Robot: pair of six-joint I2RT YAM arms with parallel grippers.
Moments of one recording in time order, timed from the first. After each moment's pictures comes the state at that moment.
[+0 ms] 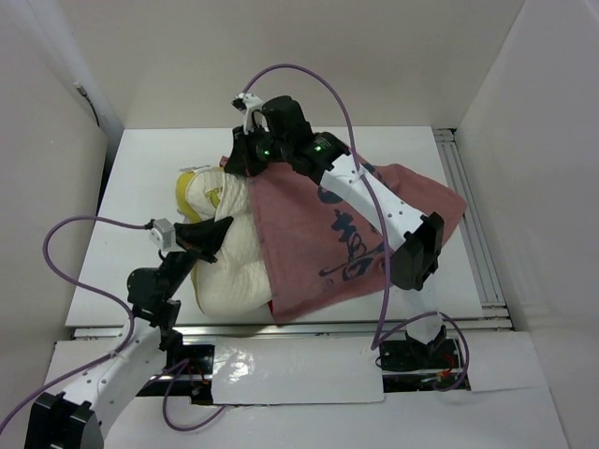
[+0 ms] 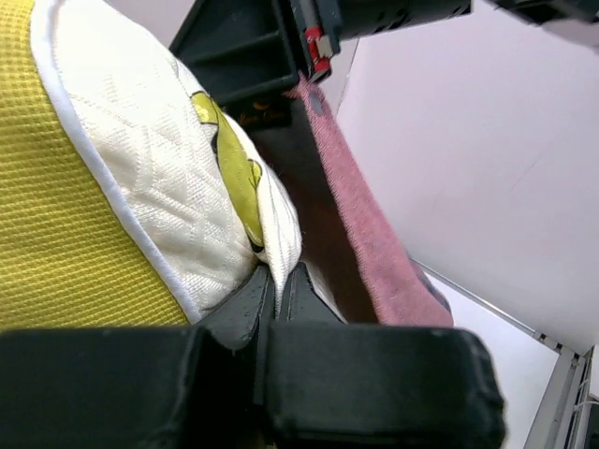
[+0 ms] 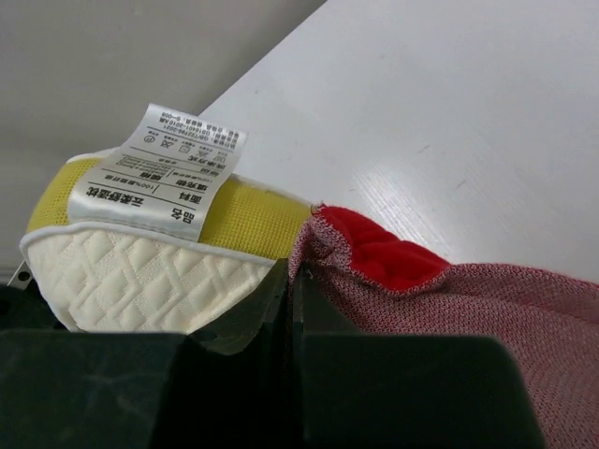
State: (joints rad) left arm -0.28 0.63 0.17 0.93 0.33 -0.43; right arm 0.79 2.01 2.19 -0.57 -0.35 0.27
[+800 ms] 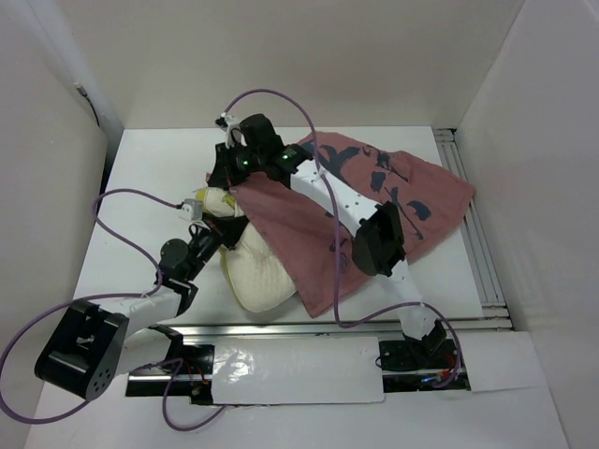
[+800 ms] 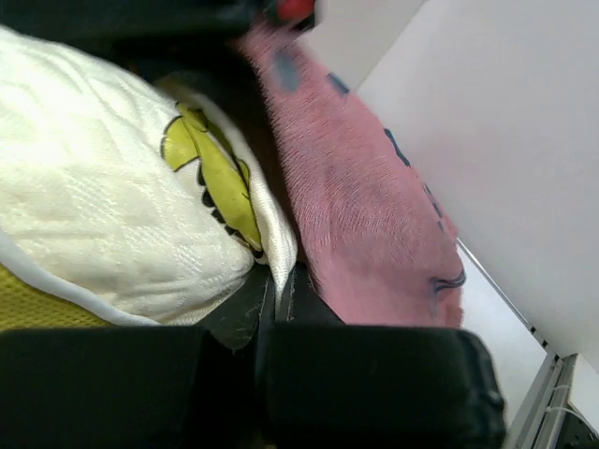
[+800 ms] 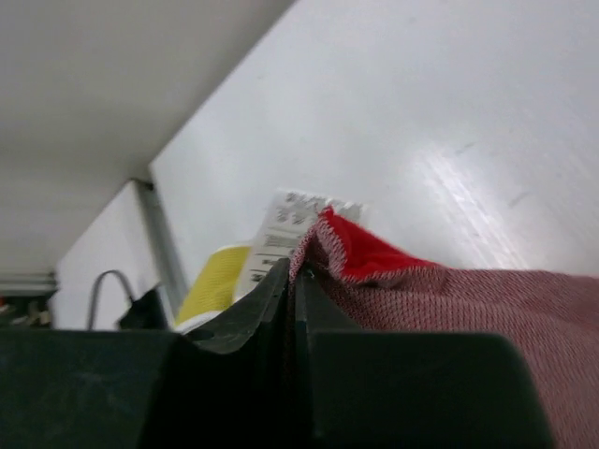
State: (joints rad) left arm -0.32 1.16 0.21 1.12 0.24 -0.58; right arm 0.78 2.29 2.31 -0.43 -0.54 0.39
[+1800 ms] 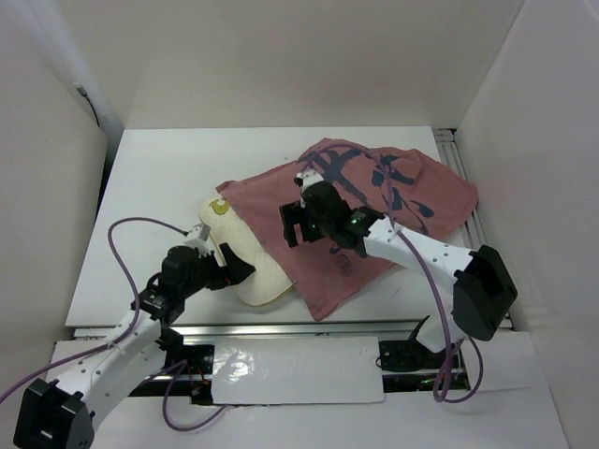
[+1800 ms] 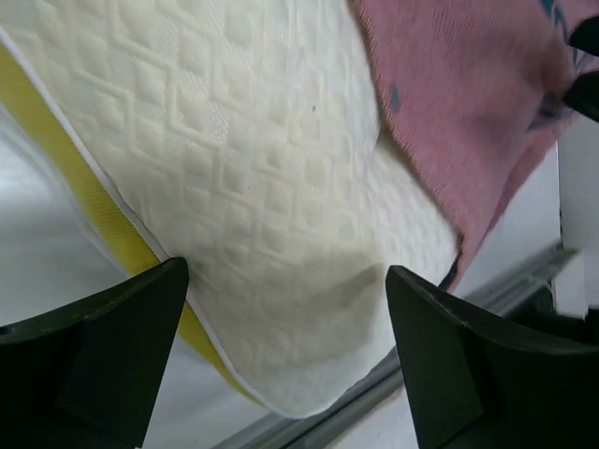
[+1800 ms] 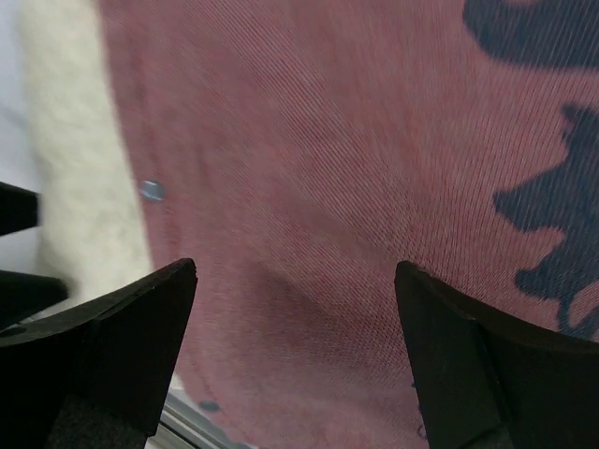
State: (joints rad) left arm -0.38 0.68 0.29 -0.10 0.19 -0.71; right arm 0.81 1.48 1.16 -0.33 0.12 0.34
